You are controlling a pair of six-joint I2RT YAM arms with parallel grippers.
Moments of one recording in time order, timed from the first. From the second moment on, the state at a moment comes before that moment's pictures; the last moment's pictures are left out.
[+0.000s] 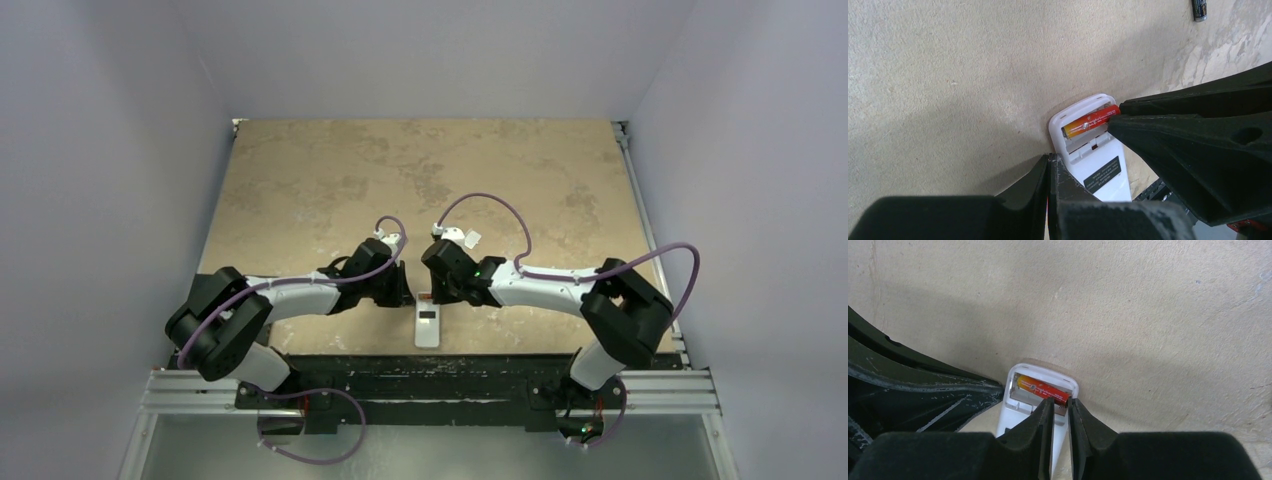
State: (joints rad) left arm -0.72 1.48 0.56 0.10 0.21 -0.66; right arm 0.97 1.59 0.89 -0.28 0.24 0.74
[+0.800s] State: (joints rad) left arm -0.71 1.49 0.56 0.09 0.22 -0.66; right arm 0.97 1.67 0.97 -0.33 0.25 0.68
